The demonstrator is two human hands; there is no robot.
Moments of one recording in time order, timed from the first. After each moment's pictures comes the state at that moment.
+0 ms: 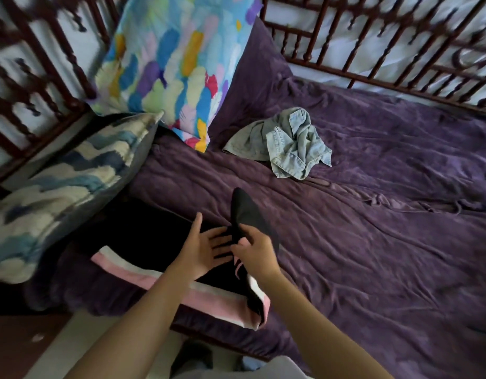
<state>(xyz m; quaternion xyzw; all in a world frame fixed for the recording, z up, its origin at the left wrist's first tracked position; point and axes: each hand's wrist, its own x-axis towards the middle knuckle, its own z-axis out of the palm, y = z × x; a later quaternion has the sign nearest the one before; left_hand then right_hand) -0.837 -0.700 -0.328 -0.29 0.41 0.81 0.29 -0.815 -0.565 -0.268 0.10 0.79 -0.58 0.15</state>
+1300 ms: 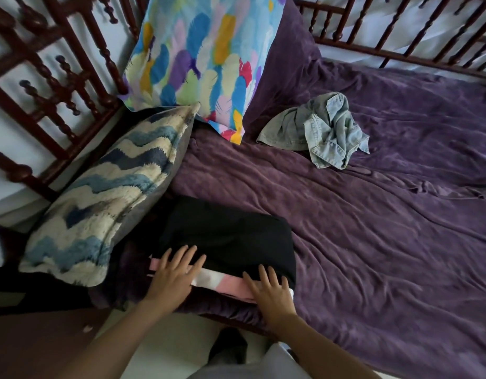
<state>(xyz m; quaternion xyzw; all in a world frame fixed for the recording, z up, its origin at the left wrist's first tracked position) -0.765 -0.872 -0.362 0.21 0.97 -0.06 0.07 -0.753 -0.639 -0.362 -0.17 0.94 0.05 0.30</state>
